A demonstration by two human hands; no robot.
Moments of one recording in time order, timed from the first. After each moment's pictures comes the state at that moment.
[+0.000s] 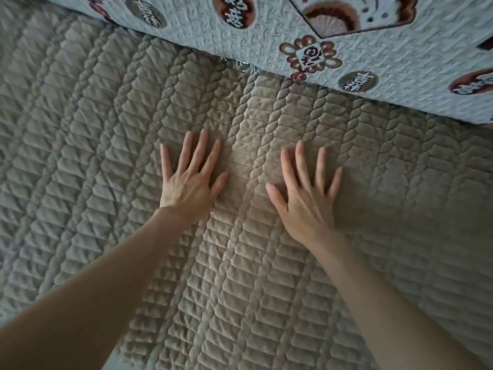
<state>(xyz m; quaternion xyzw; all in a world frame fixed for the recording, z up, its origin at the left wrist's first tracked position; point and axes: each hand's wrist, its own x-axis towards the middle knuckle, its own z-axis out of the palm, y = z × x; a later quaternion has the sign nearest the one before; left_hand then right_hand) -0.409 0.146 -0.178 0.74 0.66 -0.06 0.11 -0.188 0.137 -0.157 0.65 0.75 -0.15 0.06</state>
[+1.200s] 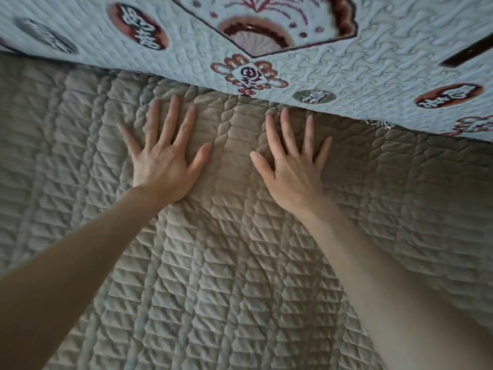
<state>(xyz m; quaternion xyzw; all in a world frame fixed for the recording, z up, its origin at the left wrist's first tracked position) -0.683 0.311 -0.160 0.73 0.67 -0.05 0.13 -0.464 0.292 -0.153 0.67 0.71 -0.21 0.03</state>
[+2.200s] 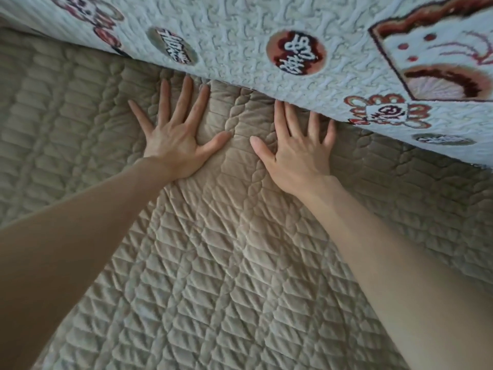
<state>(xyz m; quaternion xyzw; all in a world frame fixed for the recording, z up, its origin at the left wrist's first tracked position) -0.808 0.370 -0.184 0.70 0.70 -0.06 0.15 -0.596 0.366 -0.165 0.64 0.74 -0.18 0.10</state>
